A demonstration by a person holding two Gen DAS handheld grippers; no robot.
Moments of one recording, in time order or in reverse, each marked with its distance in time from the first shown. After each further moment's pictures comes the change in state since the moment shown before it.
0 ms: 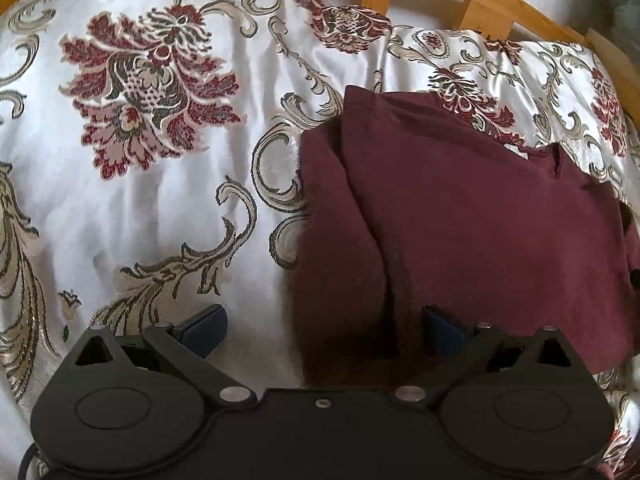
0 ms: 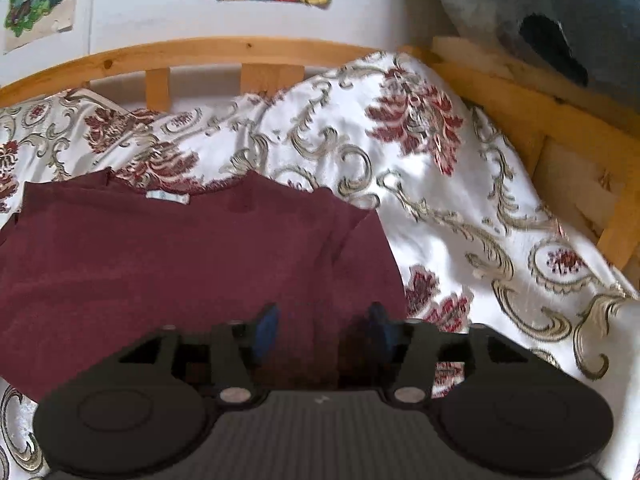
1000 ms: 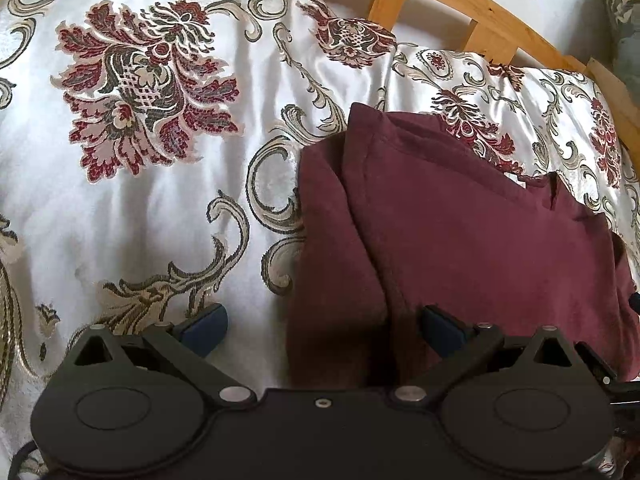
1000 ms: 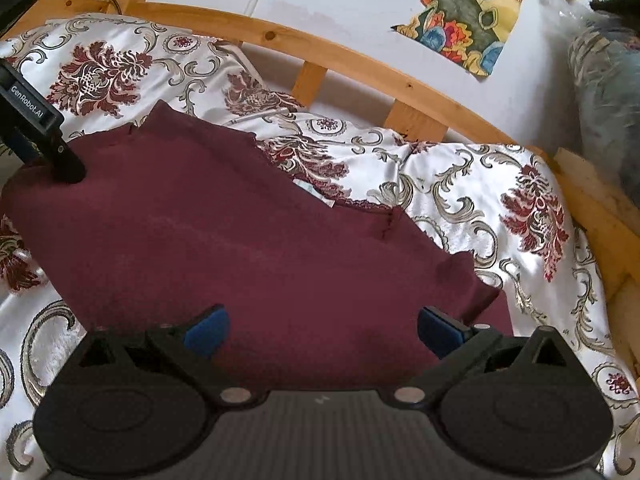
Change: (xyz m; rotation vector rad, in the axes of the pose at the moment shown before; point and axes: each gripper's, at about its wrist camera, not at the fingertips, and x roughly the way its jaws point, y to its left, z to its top) left arm 0.011 0.009 0.008 -0.044 -0.044 -0.059; right arm -0.006 0.093 -0.025 -0.408 -0.109 0.126
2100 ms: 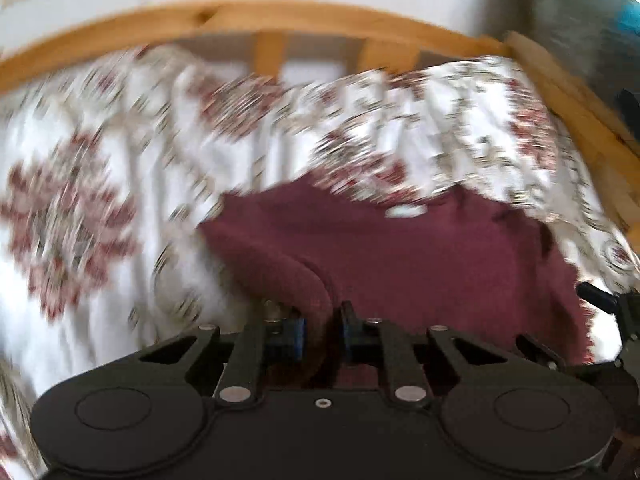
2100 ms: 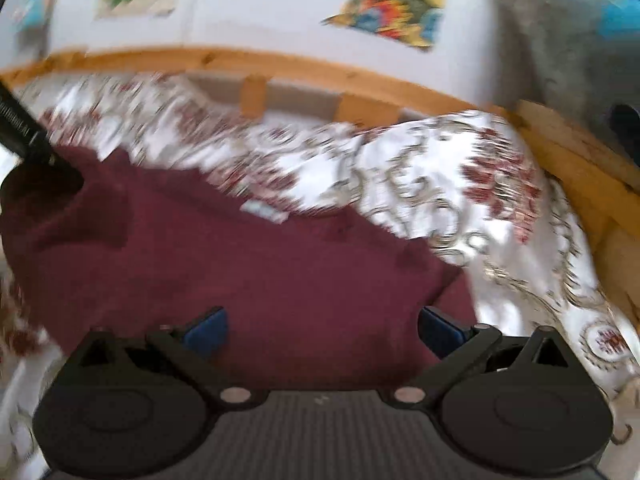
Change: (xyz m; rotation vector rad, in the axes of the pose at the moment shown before) left arm -0.050 -0.108 0.051 0.256 -0.034 -0.055; right arm -0.017 -0.058 0.013 0.244 0.010 -0.009
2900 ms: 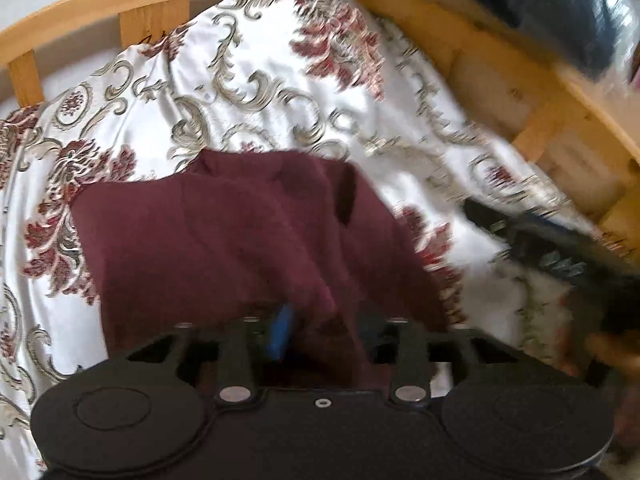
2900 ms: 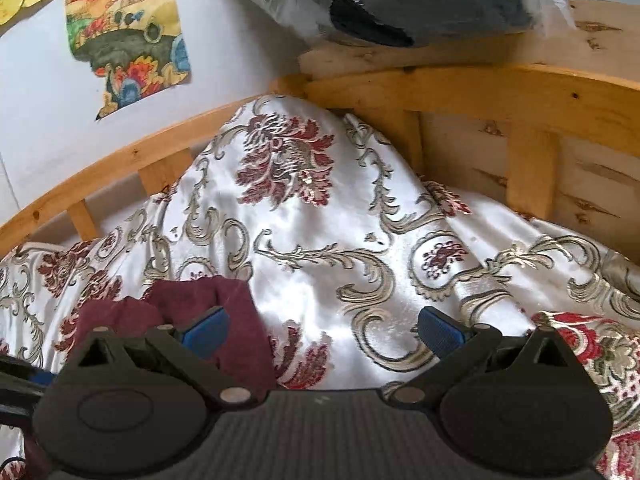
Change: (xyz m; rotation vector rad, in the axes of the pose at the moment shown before) left arm 0.057 -0.186 0.010 0.231 0.138 -0.290; right arm -0.018 -0.166 -0.024 0.571 -0.014 -0.150
